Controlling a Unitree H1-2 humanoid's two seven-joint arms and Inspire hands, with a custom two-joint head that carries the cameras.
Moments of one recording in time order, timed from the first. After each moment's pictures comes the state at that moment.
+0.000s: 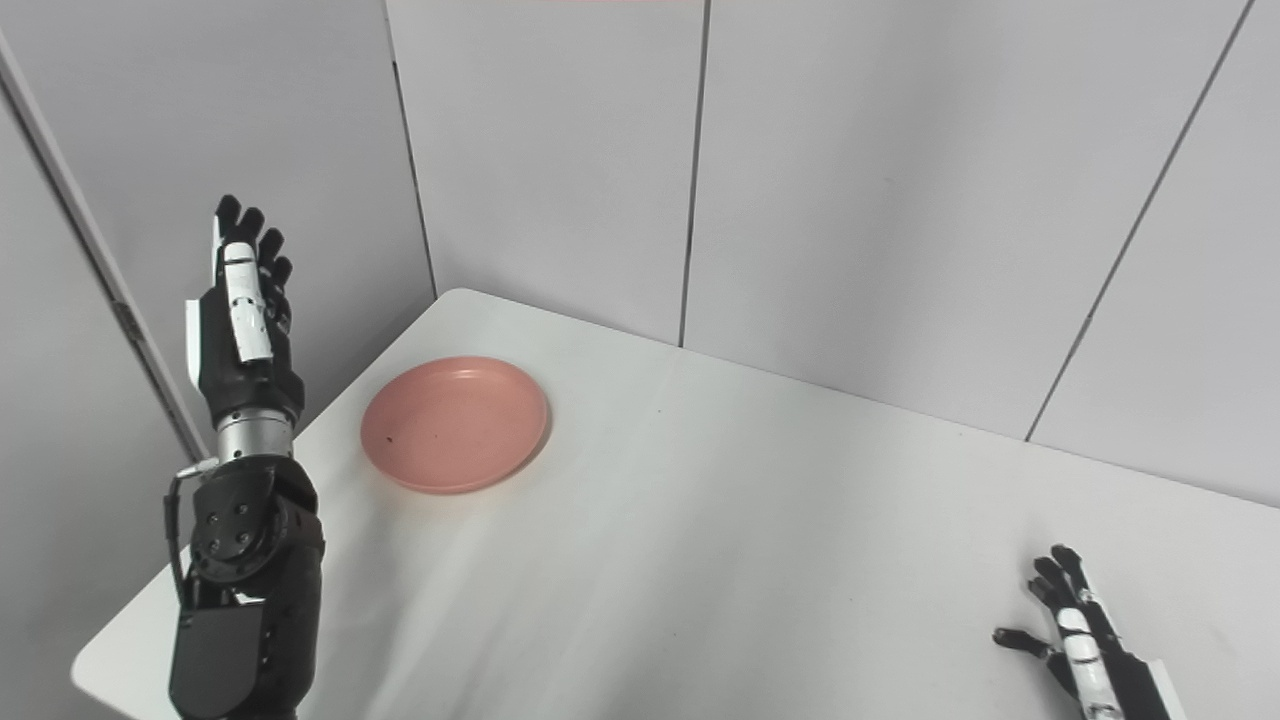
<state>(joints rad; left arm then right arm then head) -0.39 0.19 0.53 -0.18 -0.18 0.10 0.29 -0.31 -0.24 0.01 0.29 0.09 -0.16 0.25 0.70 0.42</state>
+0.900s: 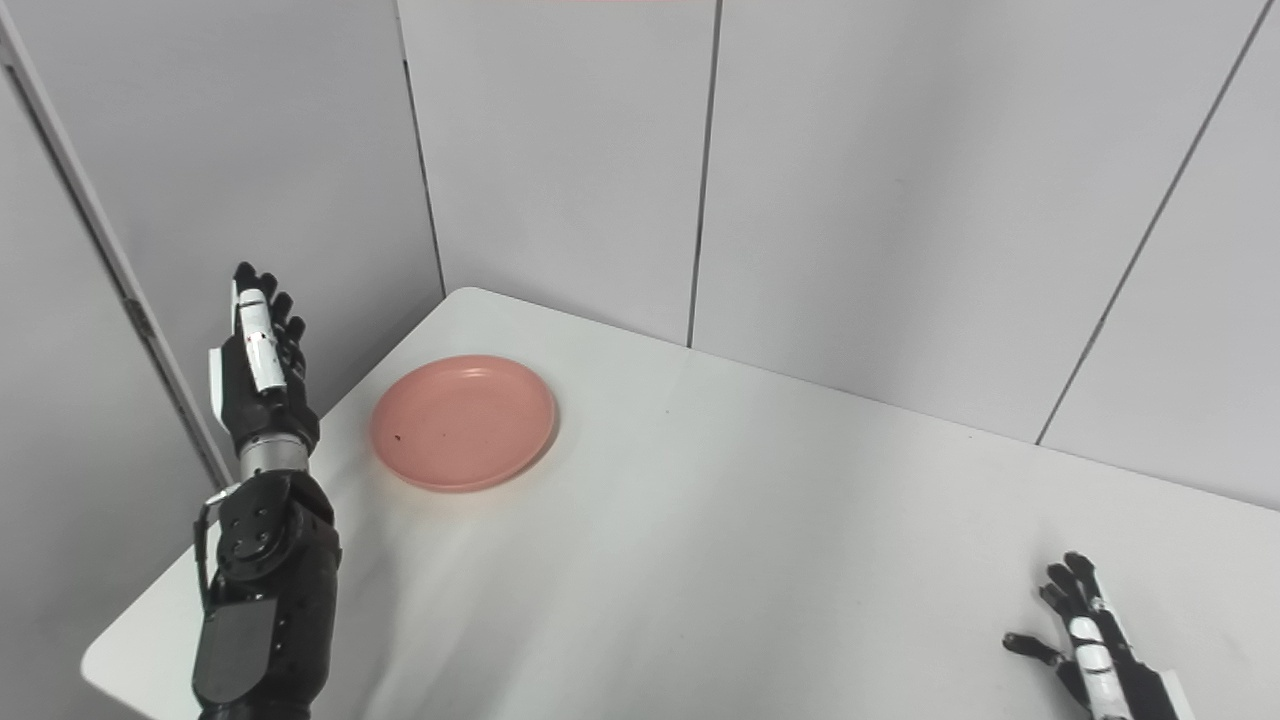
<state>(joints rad) -0.40 0.20 0.55 0.01 -0.25 0.07 0.32 -0.30 -0.24 0.00 0.28 0.10 -0.16 0.26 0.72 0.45</state>
